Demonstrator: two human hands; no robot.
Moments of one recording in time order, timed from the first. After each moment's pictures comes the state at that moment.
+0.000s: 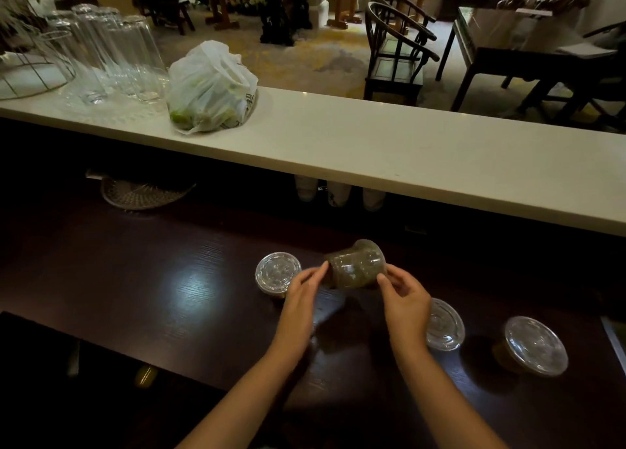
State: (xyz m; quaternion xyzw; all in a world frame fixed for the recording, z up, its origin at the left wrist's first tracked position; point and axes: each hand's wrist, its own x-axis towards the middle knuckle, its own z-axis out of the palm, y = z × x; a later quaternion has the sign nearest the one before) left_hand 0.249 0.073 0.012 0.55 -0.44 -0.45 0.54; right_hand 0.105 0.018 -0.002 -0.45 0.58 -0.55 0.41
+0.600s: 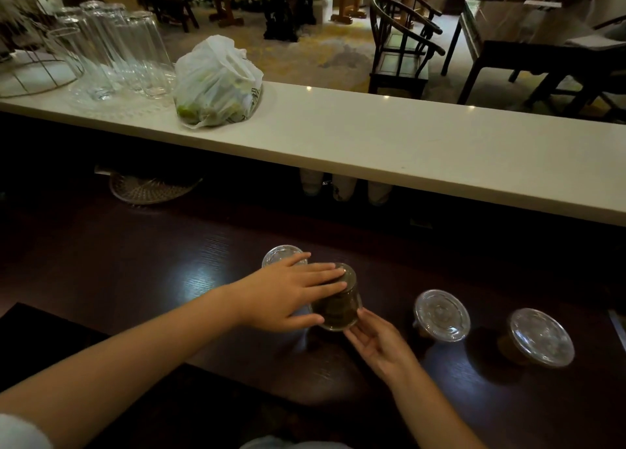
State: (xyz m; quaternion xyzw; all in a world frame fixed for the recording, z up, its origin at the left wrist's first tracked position) left_hand 0.325 0.055 0.054 0.36 -0.93 0.01 0.01; right_hand 0.118 0.059 -0.027 -0.05 0.45 -0.40 0.79
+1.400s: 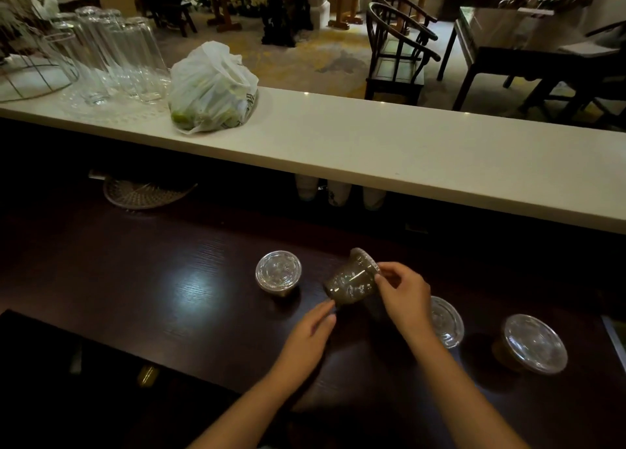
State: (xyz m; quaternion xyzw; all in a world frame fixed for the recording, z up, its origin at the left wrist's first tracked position) left_hand 0.241 0.095 -0.013 0.61 -0.46 -0.48 0.43; right_hand 0.091 0.001 -0.001 -0.61 0.62 -0.38 0.31
